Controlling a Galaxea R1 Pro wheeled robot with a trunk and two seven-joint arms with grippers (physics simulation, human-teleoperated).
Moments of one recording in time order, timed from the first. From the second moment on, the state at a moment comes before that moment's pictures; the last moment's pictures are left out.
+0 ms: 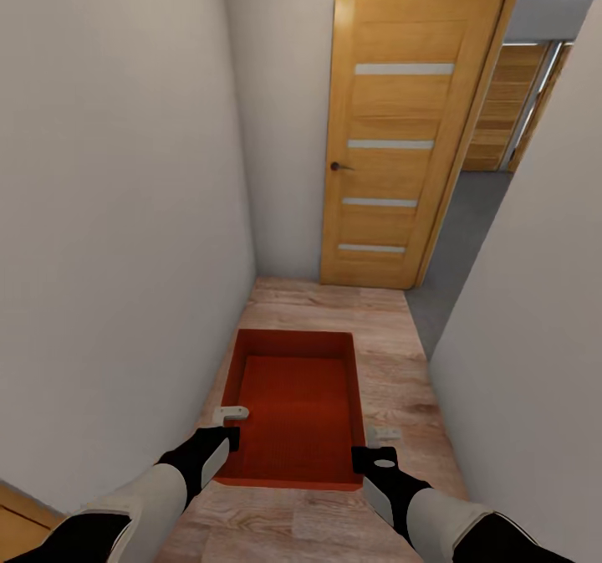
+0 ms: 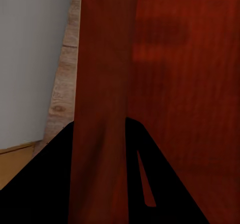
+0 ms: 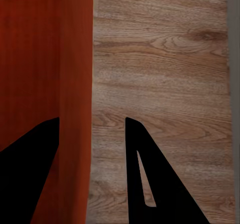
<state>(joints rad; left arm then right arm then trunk) -0.78 -0.11 -0.01 -0.19 0.03 0.23 0.25 -0.75 0.15 0.50 -0.02 -0.45 -0.07 -0.26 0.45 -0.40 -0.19</state>
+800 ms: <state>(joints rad) -0.78 -0.11 -0.01 -0.19 0.03 0.23 0.25 -0.75 0.15 0.50 -0.02 -0.45 -0.07 -0.26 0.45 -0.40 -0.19</state>
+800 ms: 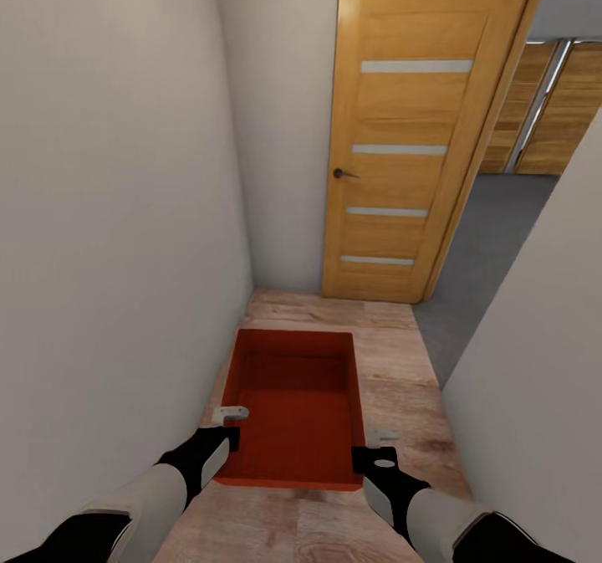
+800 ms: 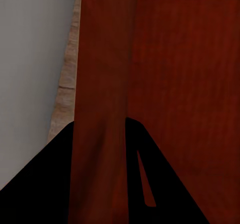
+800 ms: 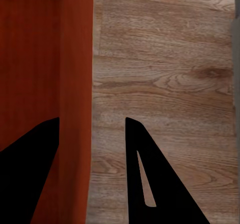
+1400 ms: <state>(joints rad) -0.78 -0.11 -0.01 -0.19 0.03 0.23 0.25 -0.75 0.15 0.49 -0.02 -0.45 -0.08 -0.27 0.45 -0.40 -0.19</state>
